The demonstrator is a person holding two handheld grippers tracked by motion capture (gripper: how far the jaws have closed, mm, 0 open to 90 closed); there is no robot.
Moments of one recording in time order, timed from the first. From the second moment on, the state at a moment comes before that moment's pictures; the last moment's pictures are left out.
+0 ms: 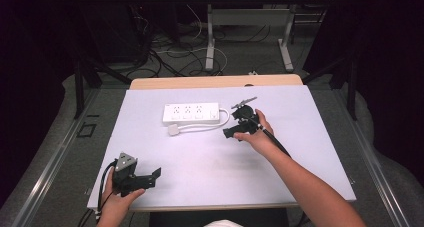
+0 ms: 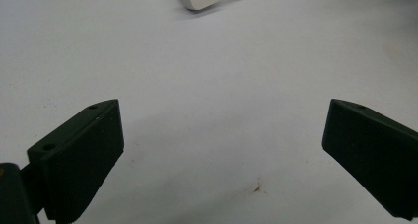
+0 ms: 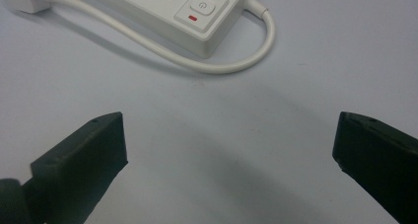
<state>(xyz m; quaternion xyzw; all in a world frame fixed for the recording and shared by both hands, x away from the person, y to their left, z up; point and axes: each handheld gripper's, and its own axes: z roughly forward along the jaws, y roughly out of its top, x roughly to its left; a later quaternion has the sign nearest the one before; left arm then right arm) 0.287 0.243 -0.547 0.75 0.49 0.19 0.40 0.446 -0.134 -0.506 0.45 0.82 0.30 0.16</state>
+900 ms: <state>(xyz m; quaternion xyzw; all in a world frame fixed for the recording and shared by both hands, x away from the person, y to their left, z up) 0.288 0.241 -0.547 0.75 0.49 0.19 0.40 0.404 -0.181 -0.507 0.45 0.81 0.33 0.17</state>
